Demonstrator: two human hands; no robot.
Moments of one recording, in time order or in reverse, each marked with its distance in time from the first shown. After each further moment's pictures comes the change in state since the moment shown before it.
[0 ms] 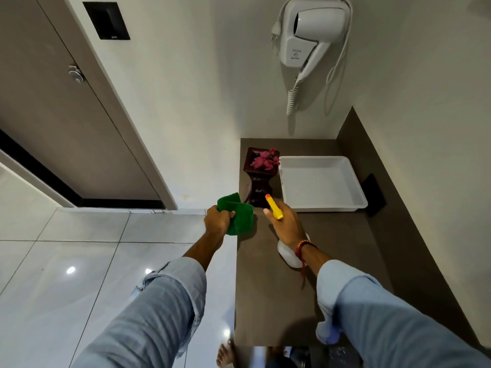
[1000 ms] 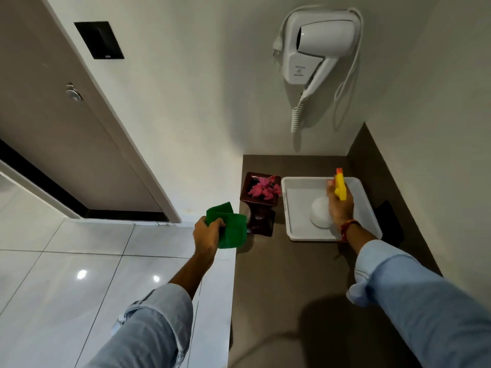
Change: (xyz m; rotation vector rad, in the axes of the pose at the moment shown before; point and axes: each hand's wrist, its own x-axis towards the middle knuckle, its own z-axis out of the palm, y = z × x) left_hand 0.046 0.028 0.010 -0.181 0.128 0.064; right_hand 0.159 0.050 -0.108 0.187 0.347 0.193
